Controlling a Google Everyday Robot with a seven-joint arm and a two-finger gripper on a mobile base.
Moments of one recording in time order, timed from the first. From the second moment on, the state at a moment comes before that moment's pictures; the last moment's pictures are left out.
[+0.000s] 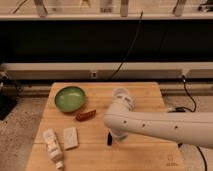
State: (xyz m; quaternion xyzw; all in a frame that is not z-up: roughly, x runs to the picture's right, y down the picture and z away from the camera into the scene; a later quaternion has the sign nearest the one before) arm 0.064 0.243 0.687 -0.32 -0.03 -0.16 0.93
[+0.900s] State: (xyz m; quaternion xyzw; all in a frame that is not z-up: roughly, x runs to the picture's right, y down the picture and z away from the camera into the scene) arm 0.052 0.247 0.699 -0.32 -0.05 -0.16 0.93
